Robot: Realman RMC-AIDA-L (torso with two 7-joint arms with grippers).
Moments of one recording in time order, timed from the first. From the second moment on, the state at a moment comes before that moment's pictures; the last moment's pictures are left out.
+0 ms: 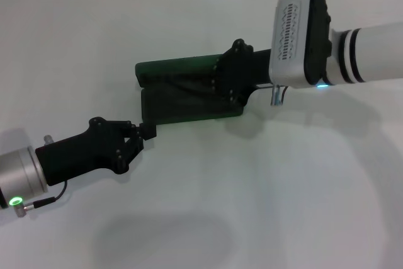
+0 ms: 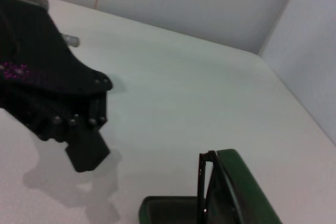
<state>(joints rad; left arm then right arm) -0.33 -2.08 0.79 0.44 1.72 1.50 -1.09 0.83 2.03 -1.78 -0.65 -1.44 -0.78 1.18</state>
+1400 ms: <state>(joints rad) -0.45 -2.09 0.80 0.39 1.72 1.39 -1.18 0.39 1.99 -1.15 -0.53 -1.34 -1.38 1.10</state>
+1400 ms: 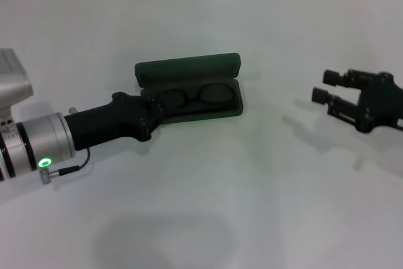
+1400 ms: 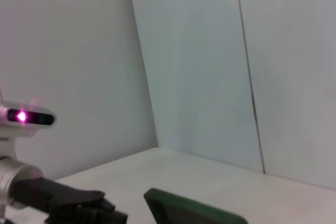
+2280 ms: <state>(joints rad) -0.52 -2.09 0.80 0.39 1.75 1.03 -1.26 0.33 2.00 -1.15 -0.49 -1.43 -1.47 1.03</state>
